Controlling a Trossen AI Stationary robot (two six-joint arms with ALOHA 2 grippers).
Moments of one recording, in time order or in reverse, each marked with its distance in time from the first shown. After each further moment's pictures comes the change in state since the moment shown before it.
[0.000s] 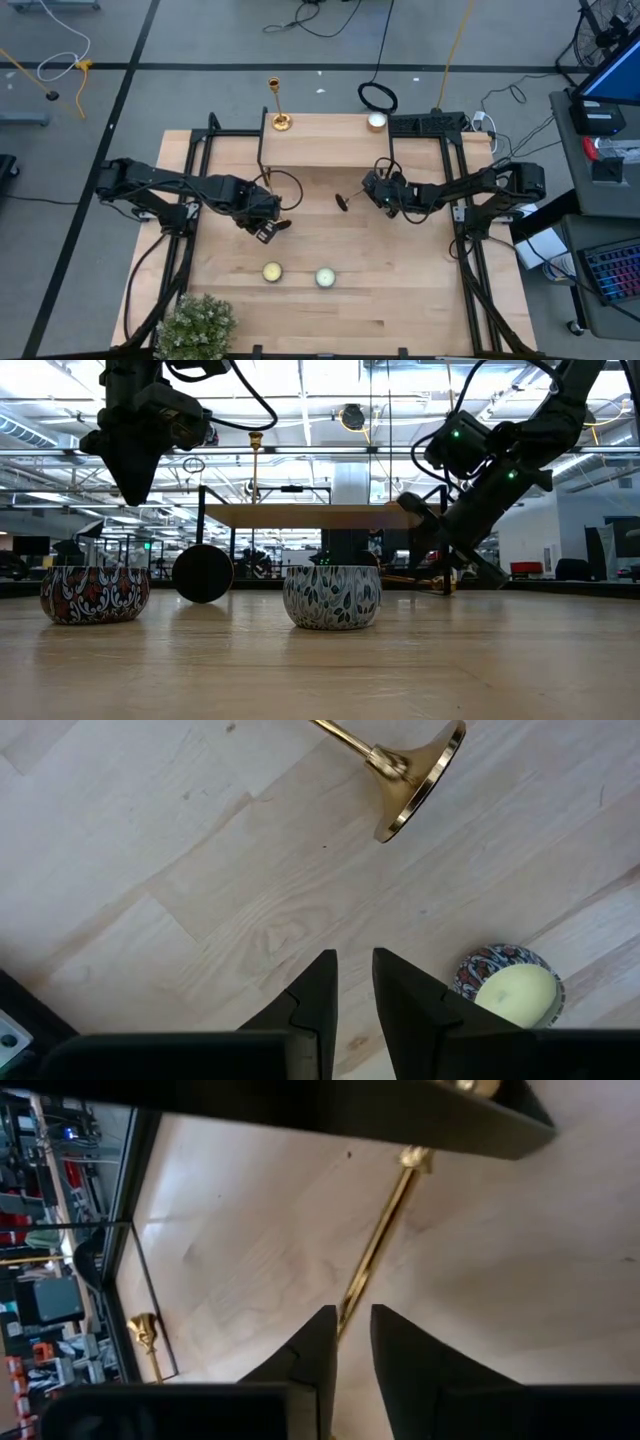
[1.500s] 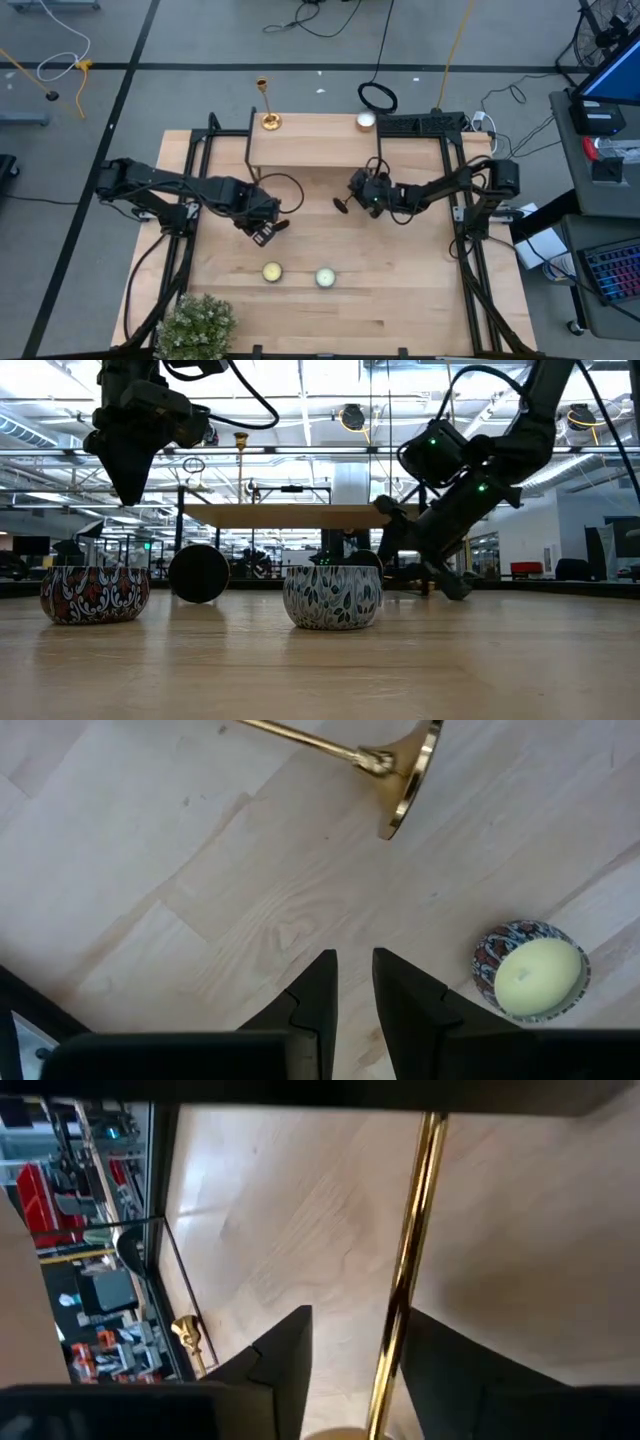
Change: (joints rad) left arm -0.020 0.000 0.000 -0.019 -0.008 0.081; right arm 0.004 0.202 0.096 0.216 -0.027 0.047
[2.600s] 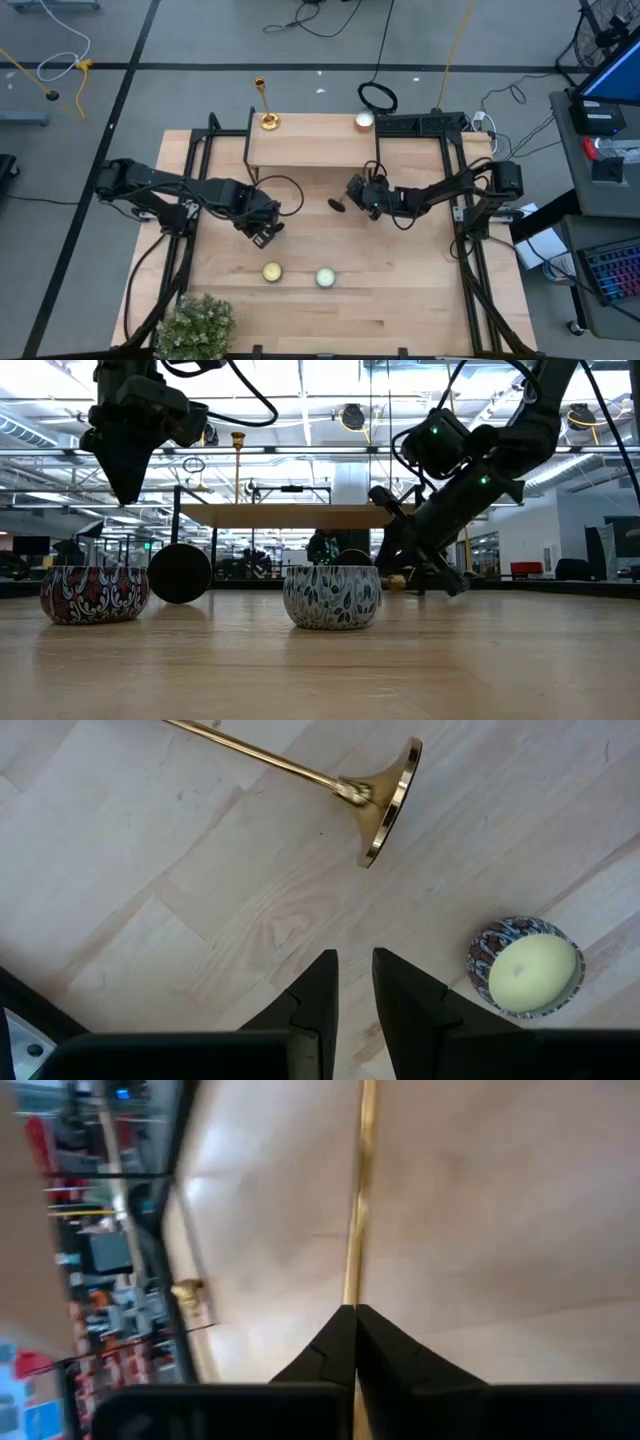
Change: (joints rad) left arm -0.019 0.000 0.000 0.002 0.000 -0.022; right arm 0.060 -0.041 0.008 -0.009 0.023 -0.083
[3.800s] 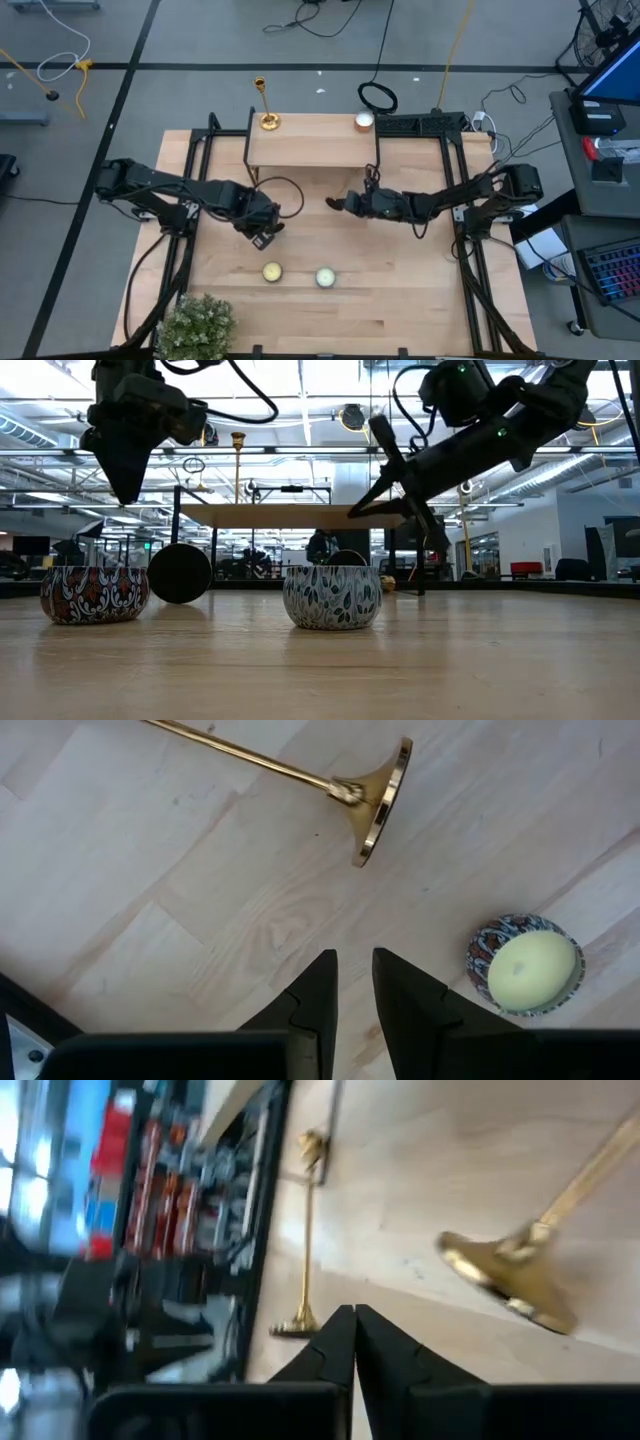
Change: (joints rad) left arm -0.022 0.000 0.000 0.006 -0.014 0.002; right arm 0.121 -0.125 0.000 0.135 -0.100 -0.446
